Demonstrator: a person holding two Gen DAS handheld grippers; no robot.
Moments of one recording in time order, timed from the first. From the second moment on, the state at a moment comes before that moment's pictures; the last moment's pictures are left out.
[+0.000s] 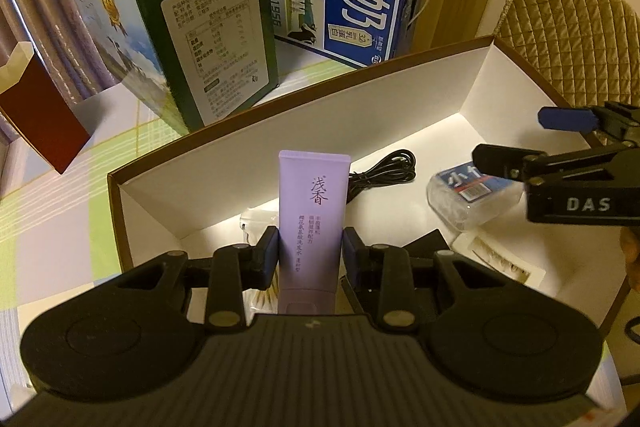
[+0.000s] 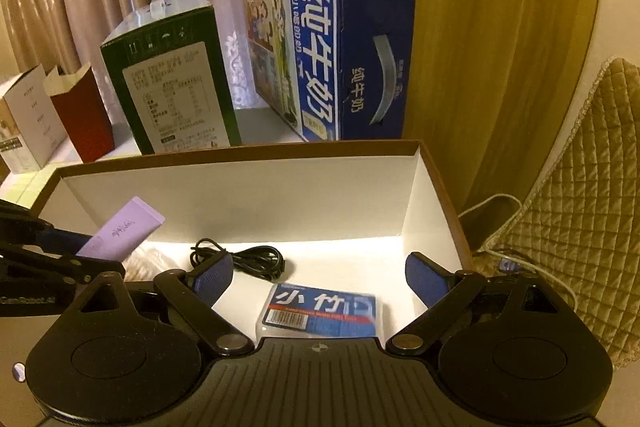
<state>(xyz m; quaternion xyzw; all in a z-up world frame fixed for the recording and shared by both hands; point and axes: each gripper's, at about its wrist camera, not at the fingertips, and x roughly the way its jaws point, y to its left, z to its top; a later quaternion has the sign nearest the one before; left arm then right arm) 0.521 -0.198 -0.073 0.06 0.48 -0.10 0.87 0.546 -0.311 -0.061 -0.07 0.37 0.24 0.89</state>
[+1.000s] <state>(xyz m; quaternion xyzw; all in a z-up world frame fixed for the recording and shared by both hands) 0.457 -0.175 -0.021 0.05 0.43 -0.09 0.90 0.457 -0.335 -0.023 -0.03 0.37 0.28 0.89</state>
